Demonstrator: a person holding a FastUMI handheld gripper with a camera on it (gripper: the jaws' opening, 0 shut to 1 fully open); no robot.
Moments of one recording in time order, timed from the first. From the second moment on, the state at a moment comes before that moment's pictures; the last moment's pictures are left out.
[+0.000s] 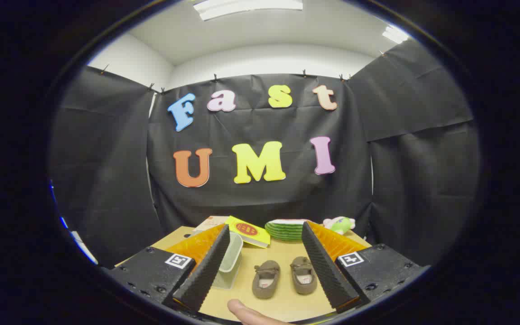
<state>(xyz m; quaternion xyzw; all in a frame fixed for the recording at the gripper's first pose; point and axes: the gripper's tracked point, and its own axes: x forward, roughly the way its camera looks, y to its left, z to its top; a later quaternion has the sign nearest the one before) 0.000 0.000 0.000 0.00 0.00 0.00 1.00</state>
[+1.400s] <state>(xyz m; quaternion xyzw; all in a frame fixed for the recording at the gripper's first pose) 0.131 0.015 -0.098 0.00 0.12 -0.01 0.99</state>
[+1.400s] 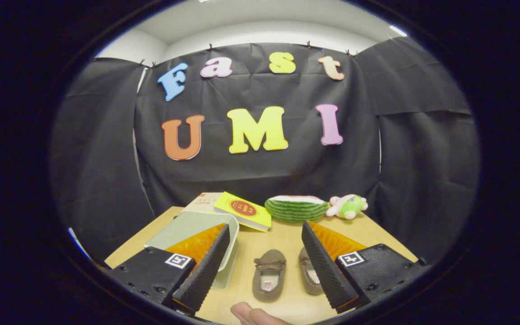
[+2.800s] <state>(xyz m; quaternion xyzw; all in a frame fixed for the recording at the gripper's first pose) 0.289 0.097 -0.235 0.40 0.41 0.36 0.74</state>
